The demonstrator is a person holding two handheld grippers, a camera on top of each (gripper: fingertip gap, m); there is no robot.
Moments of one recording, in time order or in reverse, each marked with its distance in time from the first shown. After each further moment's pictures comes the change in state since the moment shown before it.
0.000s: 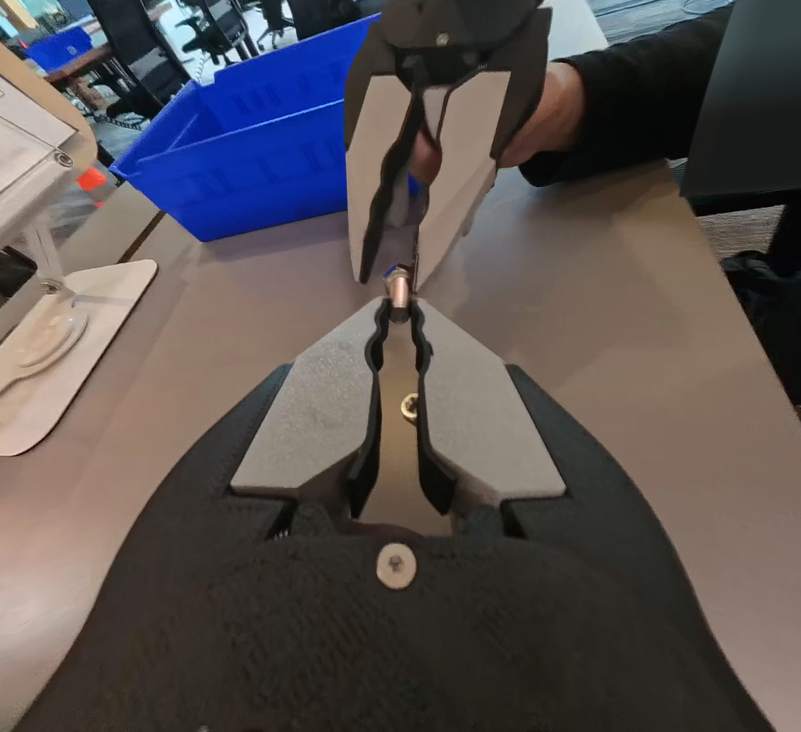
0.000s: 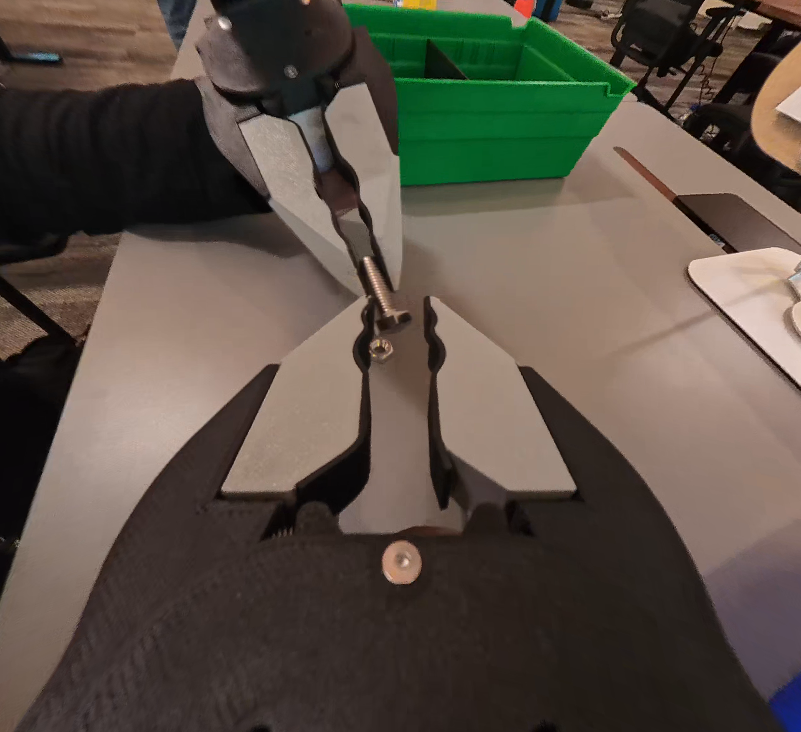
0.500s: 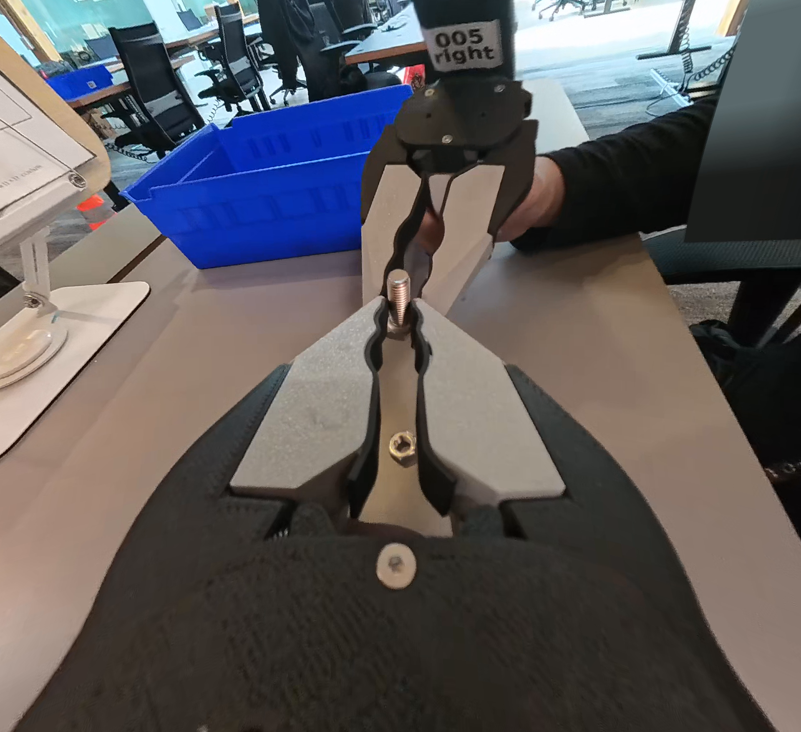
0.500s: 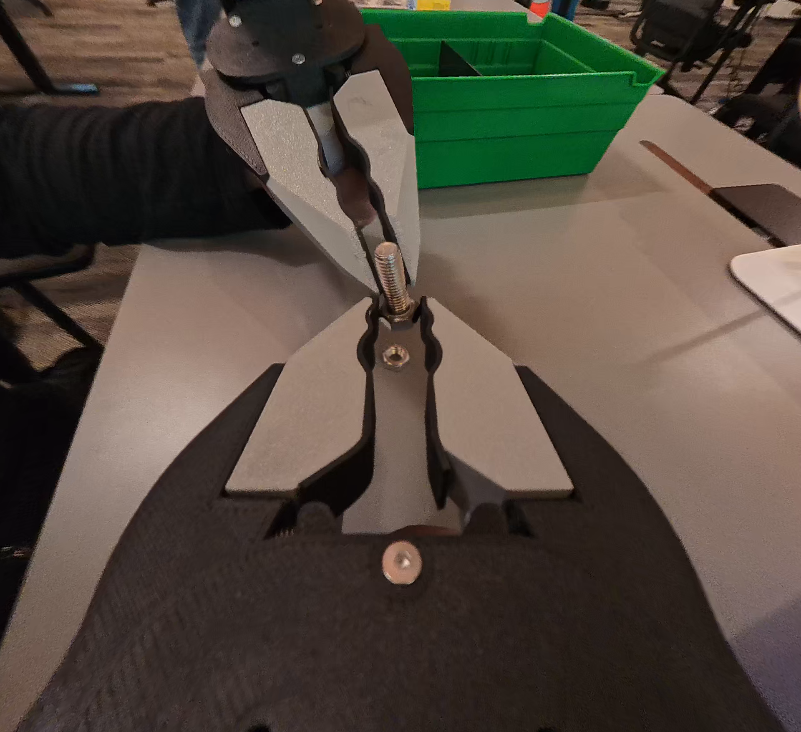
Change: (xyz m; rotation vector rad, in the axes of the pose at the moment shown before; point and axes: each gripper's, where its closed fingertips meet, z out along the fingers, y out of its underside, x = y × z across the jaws) left arm -0.002 -0.019 0.000 0.130 0.005 -0.091; right arm -0.006 0.003 0.010 0.026 -0.044 0.050
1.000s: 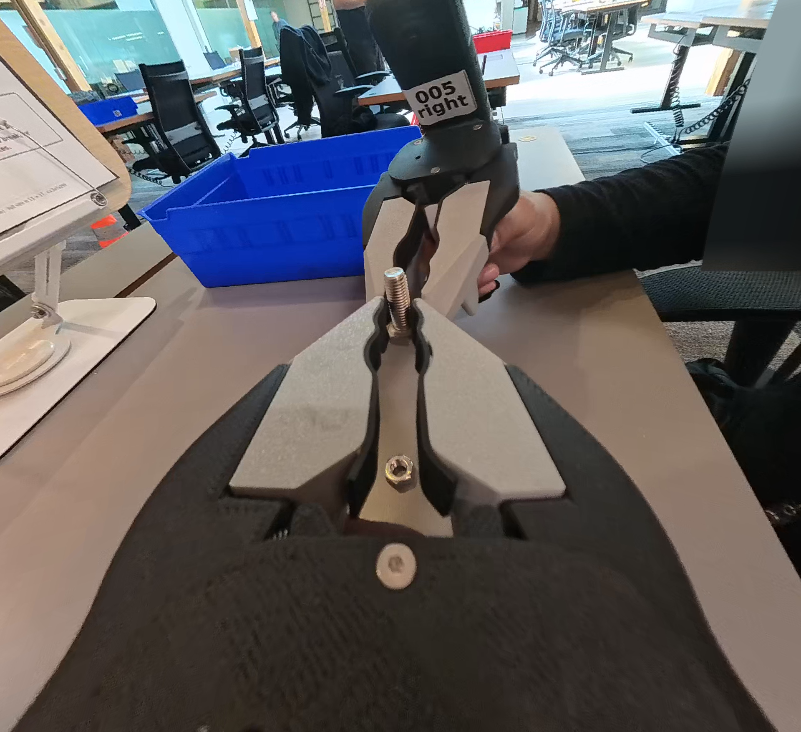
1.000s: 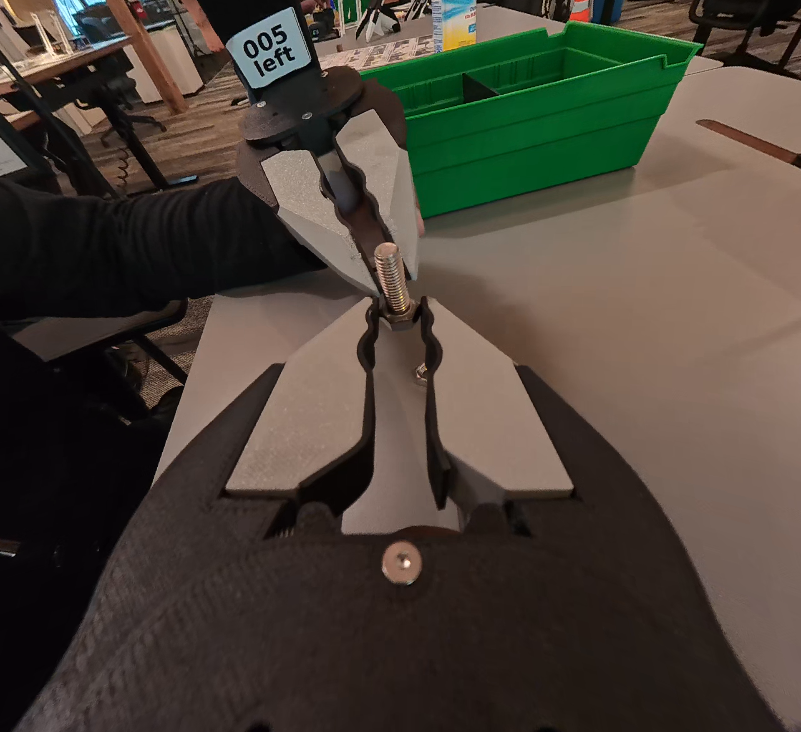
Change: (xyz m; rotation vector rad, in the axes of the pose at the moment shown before) left arm -0.002 -0.011 0.000 0.082 -0.020 -0.035; right arm -0.003 -0.010 -0.005 0.081 -0.118 0.181
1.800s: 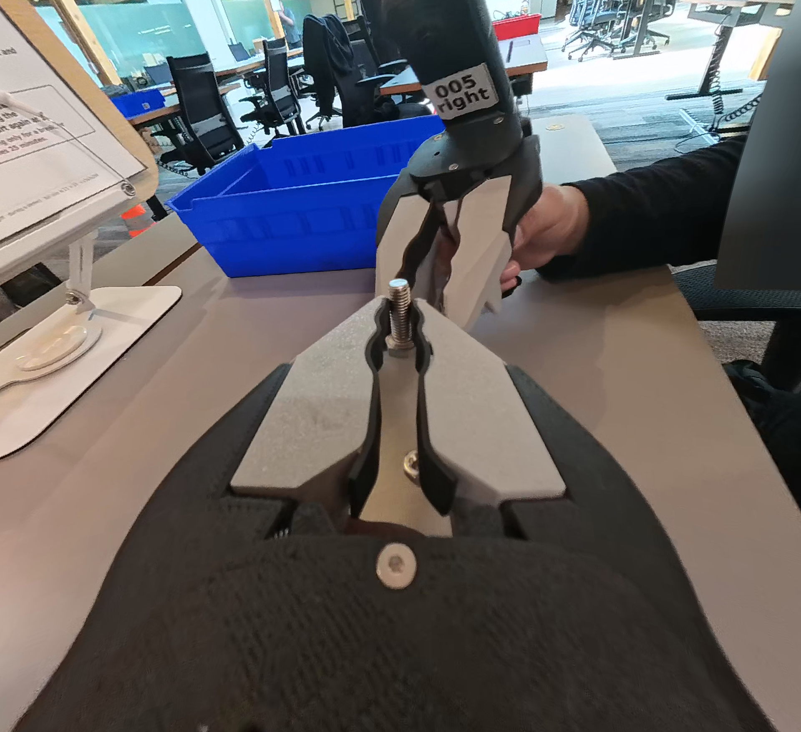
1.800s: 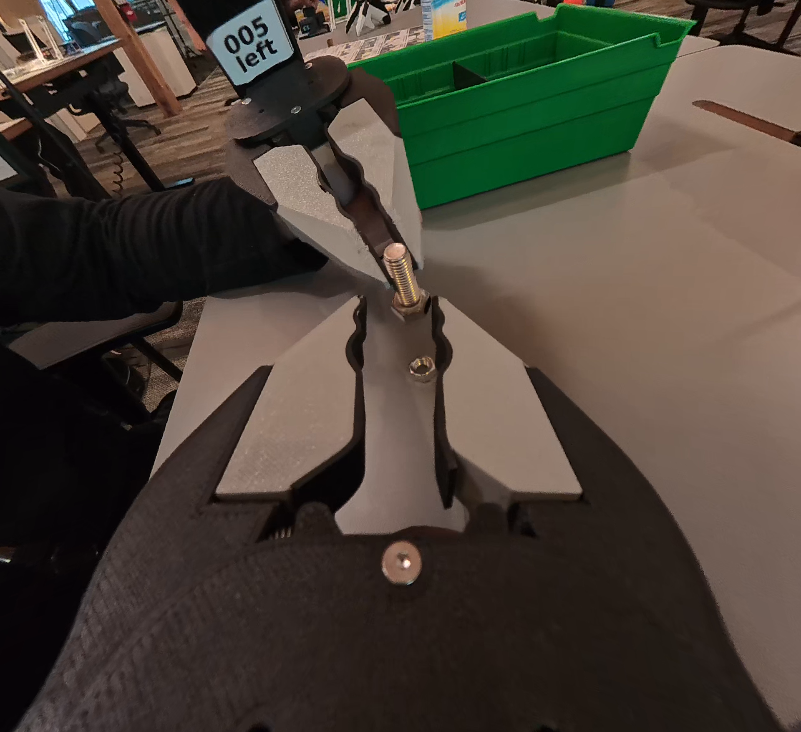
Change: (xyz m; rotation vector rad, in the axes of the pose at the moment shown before) left arm -0.012 0.005 0.000 -0.021 -0.054 0.009; right arm 0.007 0.004 0.002 -0.010 0.014 0.030
